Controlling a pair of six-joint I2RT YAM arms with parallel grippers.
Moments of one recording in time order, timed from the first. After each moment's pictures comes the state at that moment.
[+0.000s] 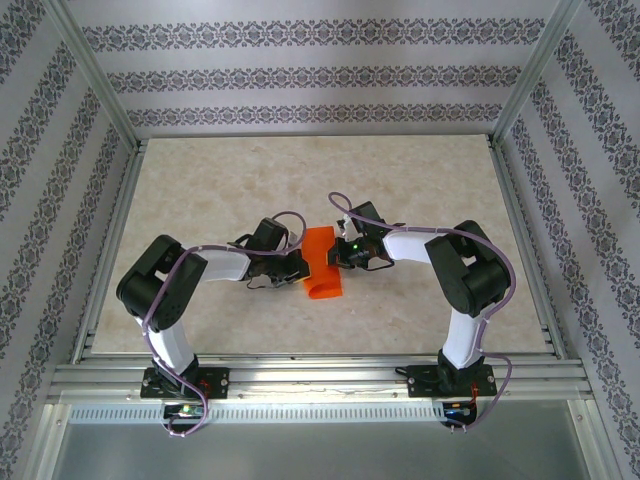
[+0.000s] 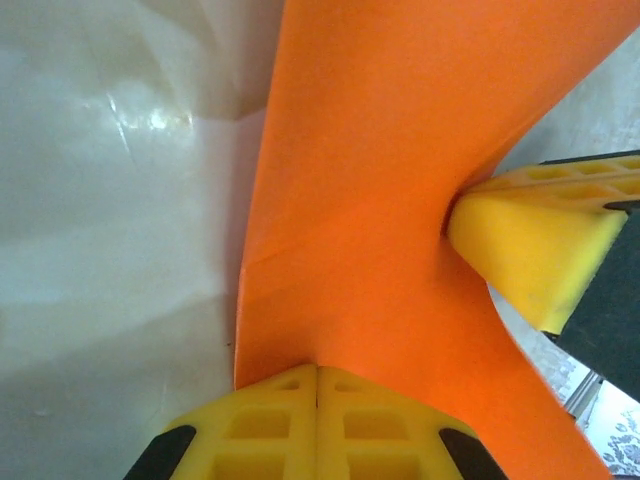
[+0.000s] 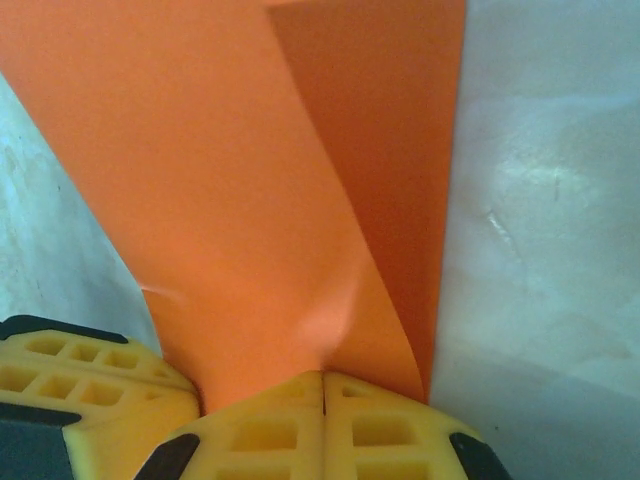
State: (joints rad) left arm -0.52 1.78 0.80 0.02 0.51 -0.87; right arm 0.50 1.86 0.95 -0.15 -0.51 0.60
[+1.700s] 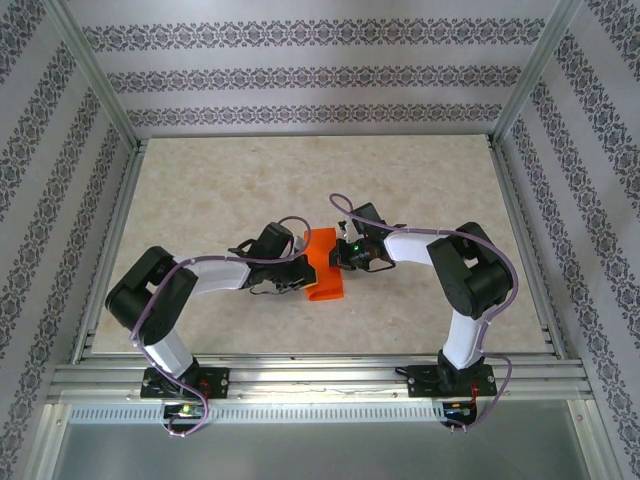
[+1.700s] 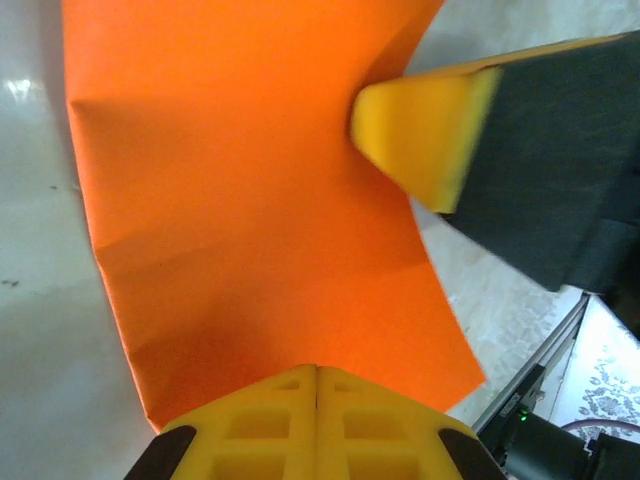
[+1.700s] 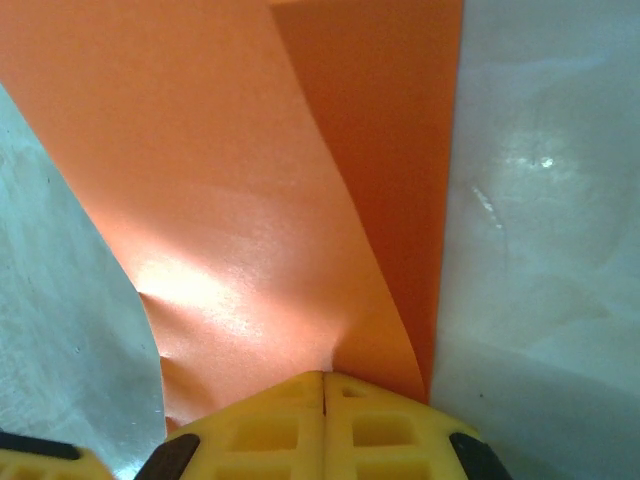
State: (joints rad) left arm -0.61 1.69 0.76 0.01 0.52 -0.93; right arm 0.50 1.84 0.94 -0.16 -0.50 0.61
